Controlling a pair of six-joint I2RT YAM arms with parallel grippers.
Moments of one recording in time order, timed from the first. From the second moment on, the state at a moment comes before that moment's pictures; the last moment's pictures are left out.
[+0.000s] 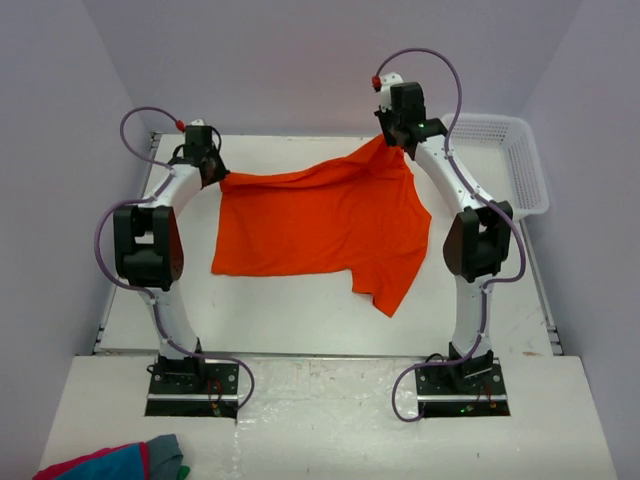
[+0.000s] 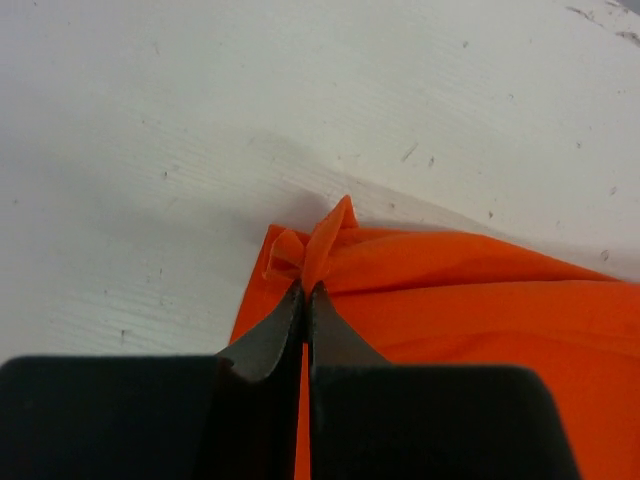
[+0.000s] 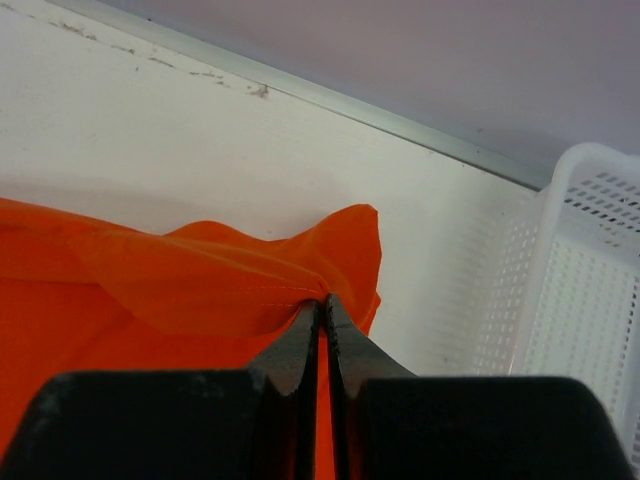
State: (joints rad) left arm -0.03 1.98 1.53 -0.32 -0.13 -0.42; right arm 0.29 2.13 2.09 -0.54 0.18 -0.18
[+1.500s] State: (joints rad) left arm 0.03 2.34 1.97 -0.33 -0.03 -0.35; right arm 0.22 2.31 2.31 -0.52 0.19 -0.18
